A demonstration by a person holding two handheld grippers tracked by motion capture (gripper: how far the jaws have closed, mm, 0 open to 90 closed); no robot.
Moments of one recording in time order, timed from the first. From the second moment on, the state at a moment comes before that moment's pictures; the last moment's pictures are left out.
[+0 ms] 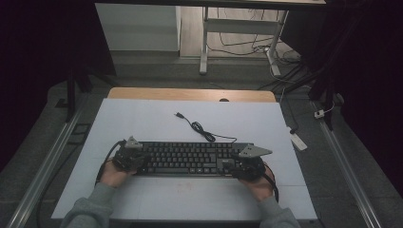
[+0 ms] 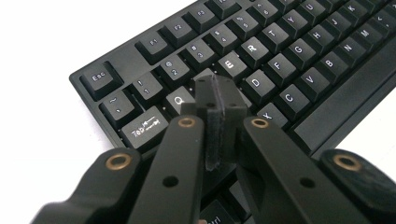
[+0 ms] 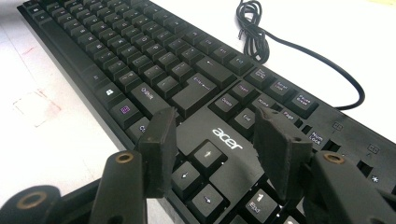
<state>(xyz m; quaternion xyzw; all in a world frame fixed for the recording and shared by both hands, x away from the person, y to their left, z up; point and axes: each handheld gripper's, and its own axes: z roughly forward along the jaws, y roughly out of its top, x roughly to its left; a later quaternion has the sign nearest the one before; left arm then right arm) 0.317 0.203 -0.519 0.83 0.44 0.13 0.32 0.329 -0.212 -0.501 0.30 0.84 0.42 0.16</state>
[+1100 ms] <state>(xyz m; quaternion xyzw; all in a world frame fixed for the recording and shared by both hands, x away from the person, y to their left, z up) 0.310 0.212 -0.502 0.79 0.45 0.13 0.40 0.329 -0.213 -0.501 0.29 0.84 0.43 0.16</state>
